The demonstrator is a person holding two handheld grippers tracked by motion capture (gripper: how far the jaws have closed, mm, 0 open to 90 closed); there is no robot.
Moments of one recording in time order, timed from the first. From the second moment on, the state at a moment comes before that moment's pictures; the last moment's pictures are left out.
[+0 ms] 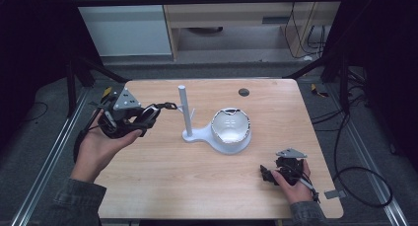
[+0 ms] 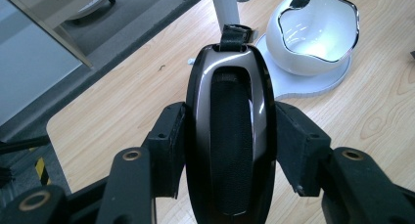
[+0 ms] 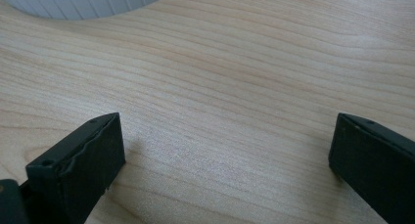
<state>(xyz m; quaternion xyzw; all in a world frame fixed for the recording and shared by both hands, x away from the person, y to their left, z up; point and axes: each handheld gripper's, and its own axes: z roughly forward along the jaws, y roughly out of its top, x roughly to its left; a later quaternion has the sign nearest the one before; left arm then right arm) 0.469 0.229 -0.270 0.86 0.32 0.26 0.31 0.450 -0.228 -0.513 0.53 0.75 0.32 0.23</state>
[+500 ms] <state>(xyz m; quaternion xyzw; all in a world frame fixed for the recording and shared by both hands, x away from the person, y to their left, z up) 0.473 0.229 -0.287 0.86 0.32 0.25 0.31 0.450 -0.228 -0.513 0.53 0.75 0.32 0.23</state>
